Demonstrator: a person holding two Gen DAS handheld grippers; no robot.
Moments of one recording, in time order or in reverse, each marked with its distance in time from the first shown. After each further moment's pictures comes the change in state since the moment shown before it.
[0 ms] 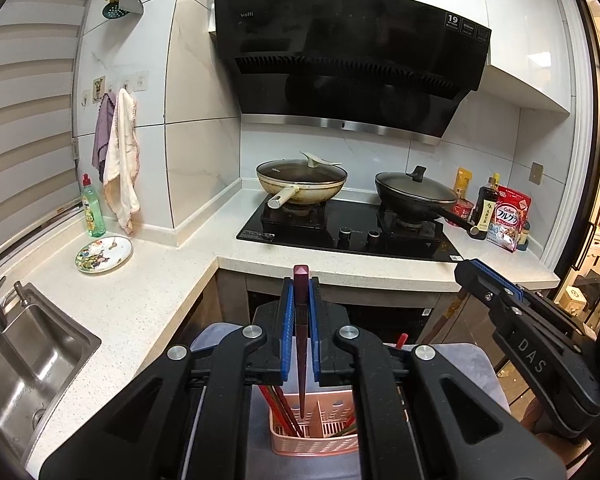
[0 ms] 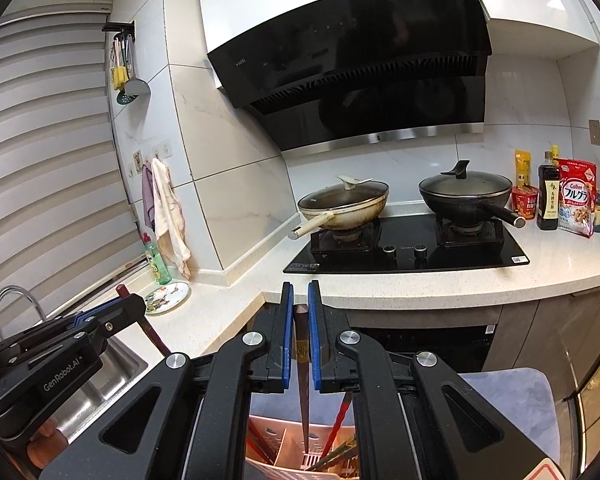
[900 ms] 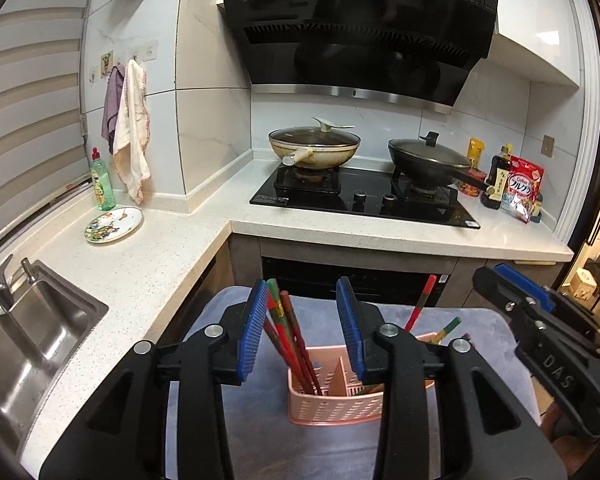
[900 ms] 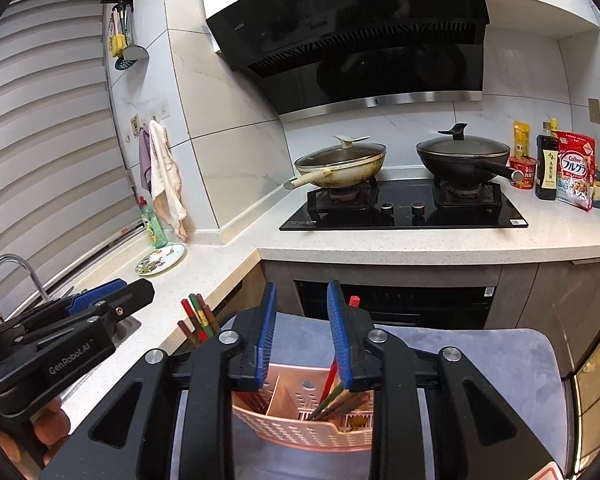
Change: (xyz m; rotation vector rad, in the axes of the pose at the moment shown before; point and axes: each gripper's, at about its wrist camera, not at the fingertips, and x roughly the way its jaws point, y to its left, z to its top) left arm 0.007 0.009 -0.051 0.023 0.083 0.050; right arm -0.003 -0.001 -0.056 -0.008 0.097 -0.010
